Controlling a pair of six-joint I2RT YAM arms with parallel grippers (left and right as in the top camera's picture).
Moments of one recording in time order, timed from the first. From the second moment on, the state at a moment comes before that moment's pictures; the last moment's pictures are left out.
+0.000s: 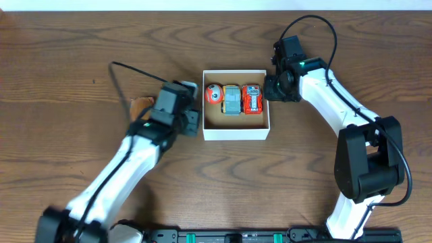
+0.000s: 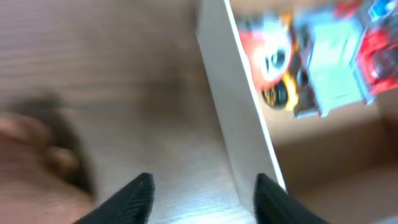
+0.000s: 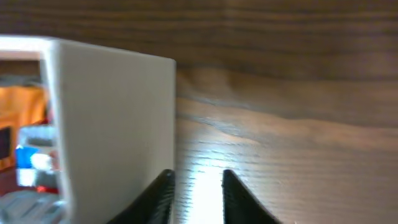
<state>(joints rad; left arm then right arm) -0.35 1.37 0.85 -0.38 0.04 -0.15 0.28 1.96 1.44 -0.75 -0.04 0.32</state>
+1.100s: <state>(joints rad) 0.19 1.11 0.77 -0.98 -0.01 -0.80 0.19 1.65 1.44 -0.99 0.01 0.23</state>
